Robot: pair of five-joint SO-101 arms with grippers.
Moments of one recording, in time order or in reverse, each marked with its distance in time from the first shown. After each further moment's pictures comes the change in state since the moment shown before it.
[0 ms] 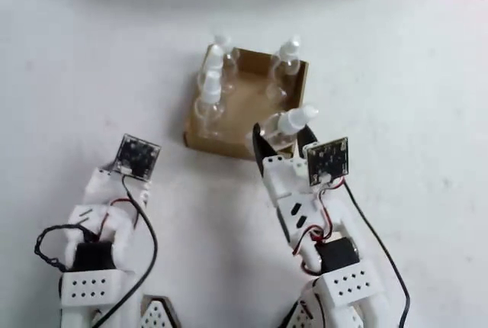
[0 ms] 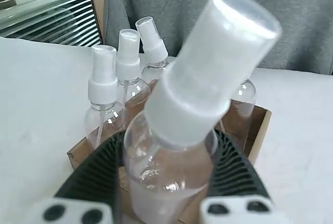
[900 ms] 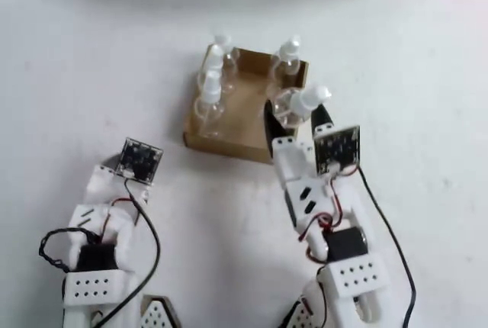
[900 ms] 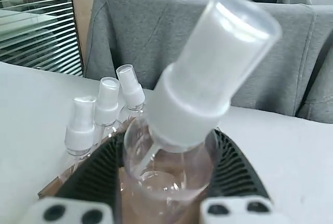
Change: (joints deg) left arm 0.1 0.2 3.6 -8.1 -2.5; right arm 4.1 6.9 -11.8 0.1 4.8
